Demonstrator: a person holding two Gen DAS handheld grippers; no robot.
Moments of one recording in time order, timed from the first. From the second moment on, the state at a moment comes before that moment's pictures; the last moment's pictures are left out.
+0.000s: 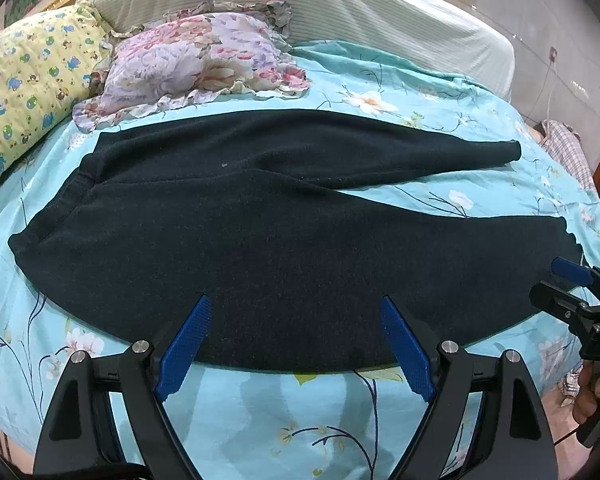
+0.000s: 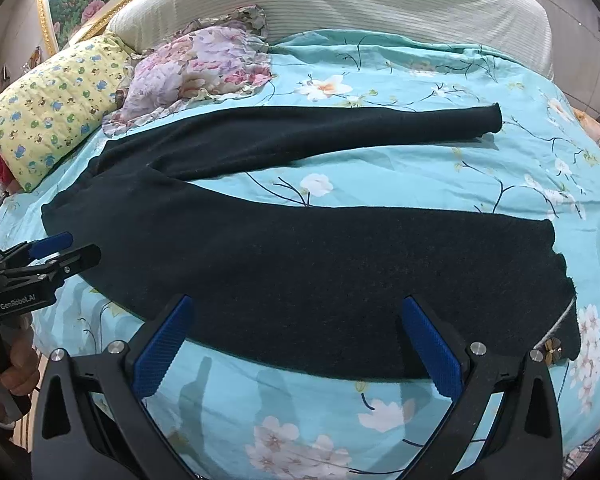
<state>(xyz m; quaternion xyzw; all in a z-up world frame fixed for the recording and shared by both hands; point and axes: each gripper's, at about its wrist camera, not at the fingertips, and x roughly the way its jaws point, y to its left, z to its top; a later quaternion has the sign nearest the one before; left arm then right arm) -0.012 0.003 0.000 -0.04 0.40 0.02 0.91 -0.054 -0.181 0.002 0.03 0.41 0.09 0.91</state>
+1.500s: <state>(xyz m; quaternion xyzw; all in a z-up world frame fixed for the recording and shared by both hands) -0.007 0.001 0.002 -0.04 0.41 0.00 0.91 -0.054 -0.190 0.009 0.05 0.40 0.09 0.91</state>
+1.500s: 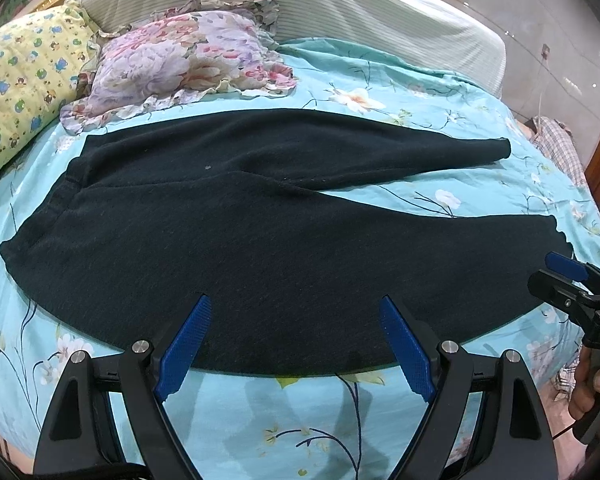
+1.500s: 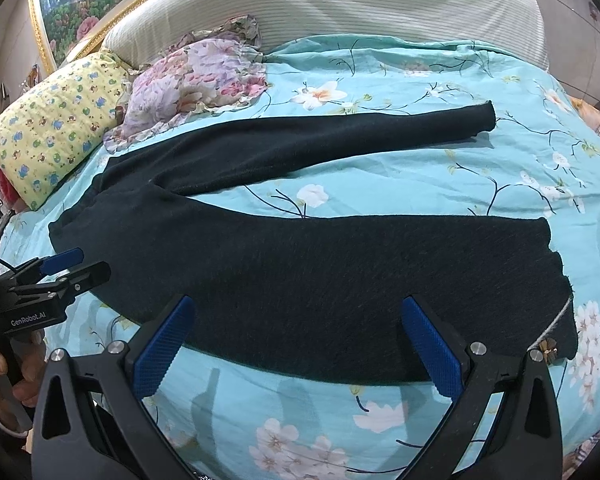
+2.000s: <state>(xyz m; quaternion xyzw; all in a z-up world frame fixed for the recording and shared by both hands) 0.001 0.000 0.004 -0.04 0.41 -0.02 0.91 -0.055 -0.191 0.011 0.06 0.40 0.09 0.91</state>
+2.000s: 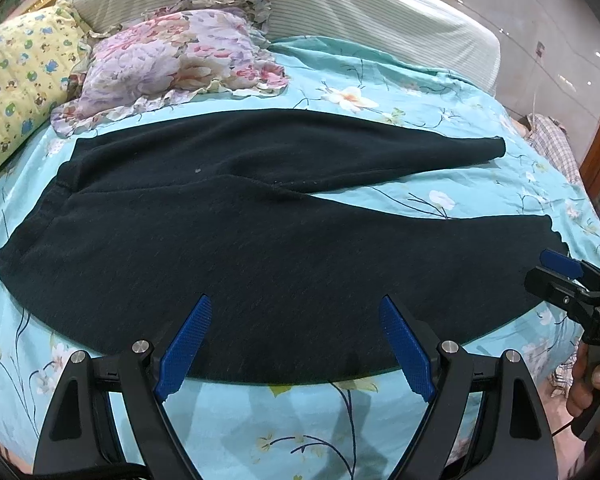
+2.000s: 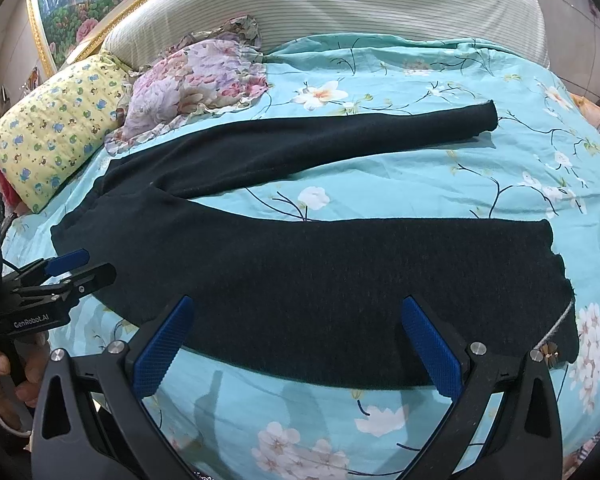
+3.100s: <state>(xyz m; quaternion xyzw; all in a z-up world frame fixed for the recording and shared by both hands) 0.210 -0.047 0.031 0.09 0.46 -0.20 0.86 0.089 -0.328 0.053 0.16 0.40 0.04 0.90</state>
